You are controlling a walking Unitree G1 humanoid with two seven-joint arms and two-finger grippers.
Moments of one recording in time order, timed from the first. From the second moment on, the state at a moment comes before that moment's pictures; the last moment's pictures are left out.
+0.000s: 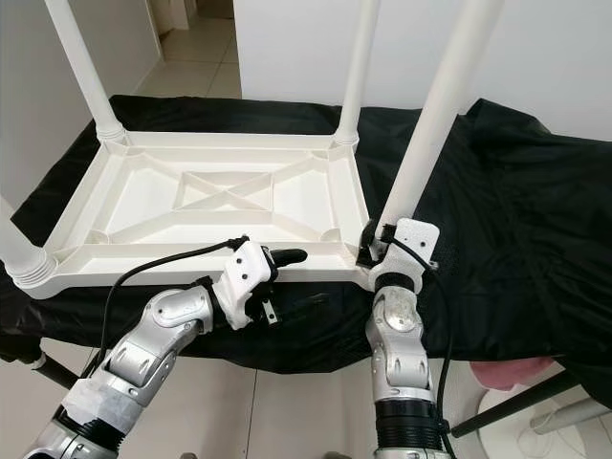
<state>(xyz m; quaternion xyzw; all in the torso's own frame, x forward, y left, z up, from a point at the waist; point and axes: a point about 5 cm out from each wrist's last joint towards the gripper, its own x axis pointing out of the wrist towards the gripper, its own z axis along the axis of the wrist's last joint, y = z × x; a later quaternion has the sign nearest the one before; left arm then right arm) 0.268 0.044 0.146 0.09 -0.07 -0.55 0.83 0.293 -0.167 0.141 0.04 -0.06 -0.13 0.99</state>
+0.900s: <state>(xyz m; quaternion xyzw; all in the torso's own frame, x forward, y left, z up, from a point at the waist) 0.270 0.055 0.148 0.07 -0.07 -0.53 0.84 0.289 -0.197 0.136 -0.02 -0.09 0.17 0.98</state>
